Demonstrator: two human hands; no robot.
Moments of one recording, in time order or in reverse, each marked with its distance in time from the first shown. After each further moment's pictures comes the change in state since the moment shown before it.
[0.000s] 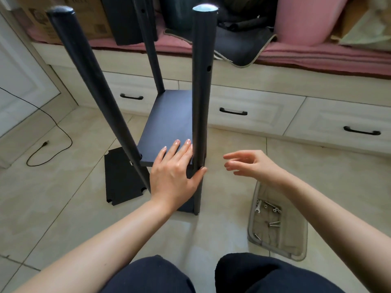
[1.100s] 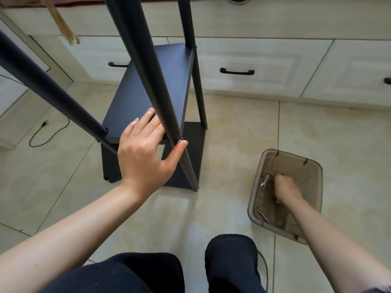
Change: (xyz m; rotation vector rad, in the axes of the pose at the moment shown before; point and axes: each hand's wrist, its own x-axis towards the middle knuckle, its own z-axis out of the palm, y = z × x) left_hand -0.002 -0.002 0.023 0.044 0.248 0.124; right_hand 0.009 0.269 -0.011 -0.694 0.295 0.570
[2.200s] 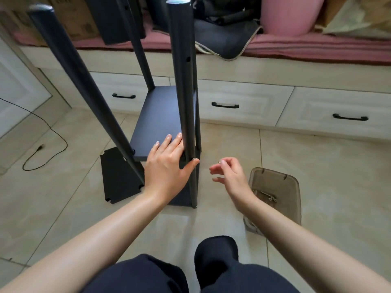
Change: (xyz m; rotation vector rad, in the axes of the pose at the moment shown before) left_hand 0.010 0.004 -0.025 -0.031 -0.349 -0.116; right_hand -0.157 -0.188 -0.090 1.173 0.029 -0.296
